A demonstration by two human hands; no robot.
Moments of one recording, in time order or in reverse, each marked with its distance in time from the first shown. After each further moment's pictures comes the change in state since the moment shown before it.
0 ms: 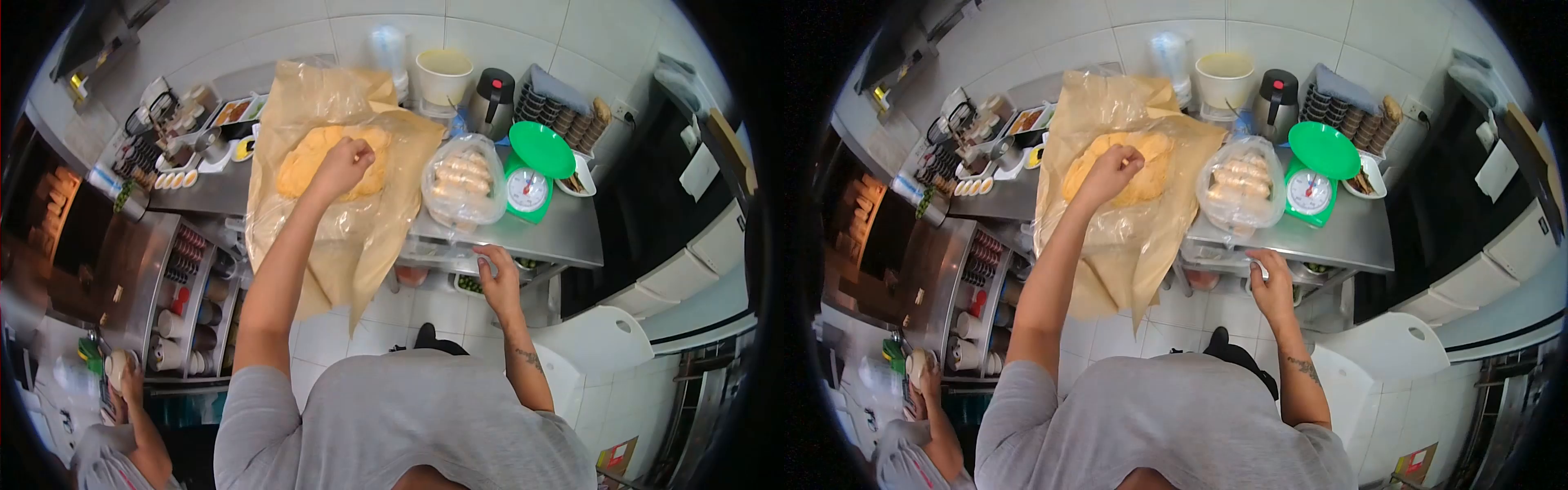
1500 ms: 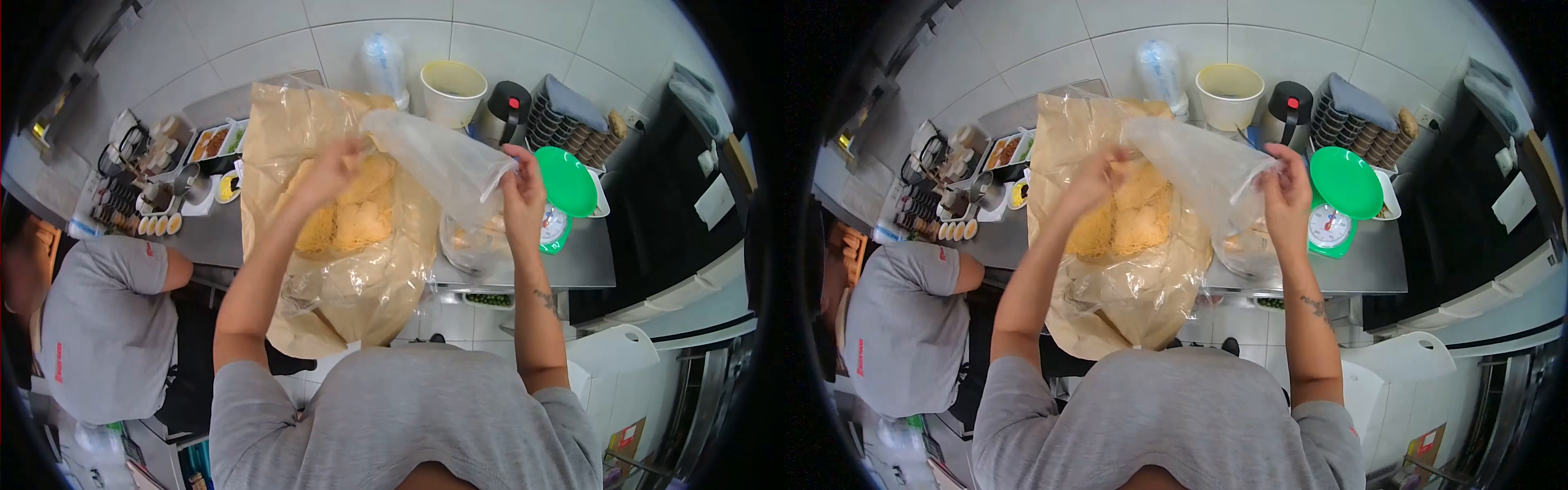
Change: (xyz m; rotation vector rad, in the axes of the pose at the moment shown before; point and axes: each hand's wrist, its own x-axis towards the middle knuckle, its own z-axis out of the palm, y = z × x) left_hand 0.092 -0.078 -0.023 -0.135 -0.109 0.030; right_hand 0.212 -0.037 0.040 0.528 0.268 -0.086
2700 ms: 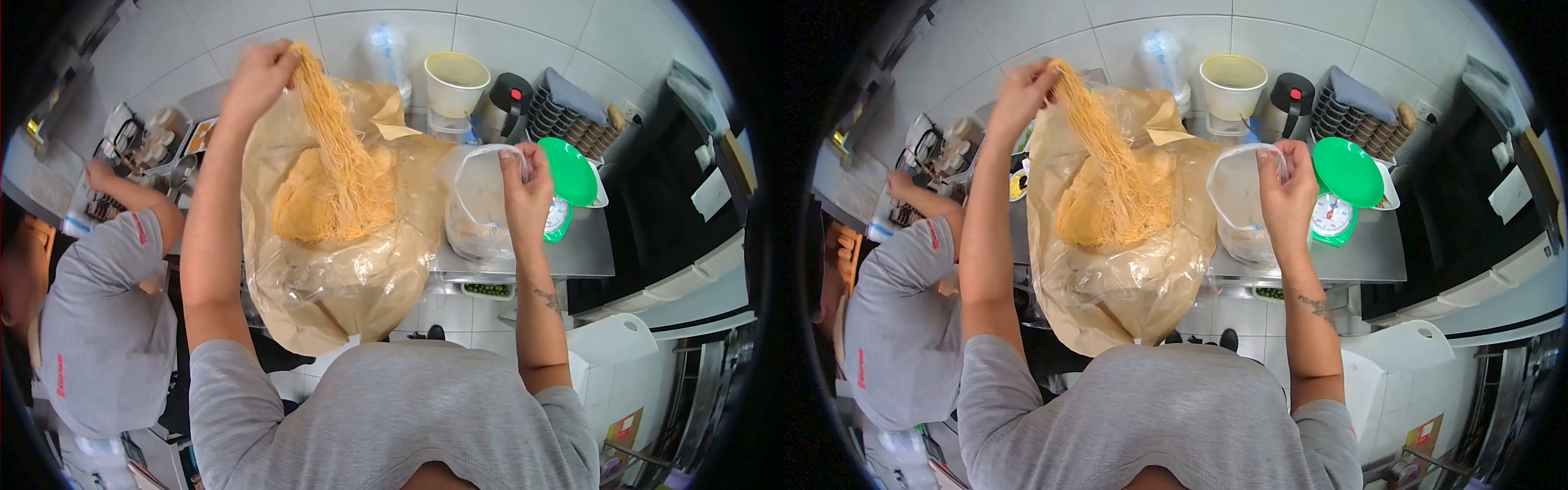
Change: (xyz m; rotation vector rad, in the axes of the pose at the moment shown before) left_hand 0.049 0.062 -0.135 0.111 0.205 -0.003; right_hand -0.009 -0.042 0.025 -0.361 0.193 -0.031
